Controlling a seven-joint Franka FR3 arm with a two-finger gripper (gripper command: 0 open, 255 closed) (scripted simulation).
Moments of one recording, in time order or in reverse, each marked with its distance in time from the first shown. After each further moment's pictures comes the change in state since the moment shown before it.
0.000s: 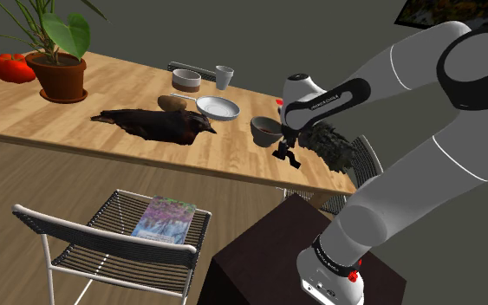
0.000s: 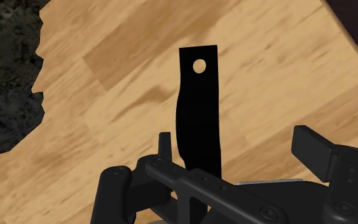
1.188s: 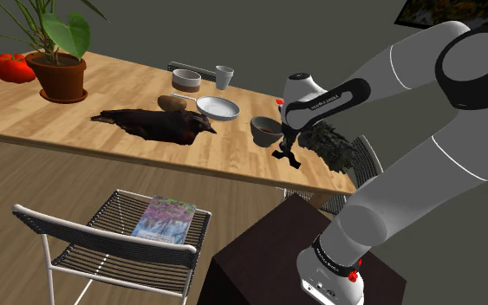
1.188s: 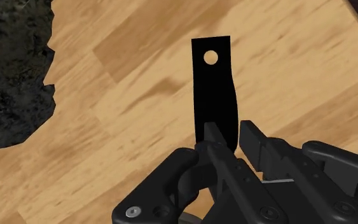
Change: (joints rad) arm -0.006 0.006 -0.006 0.008 -0.015 0.029 0.008
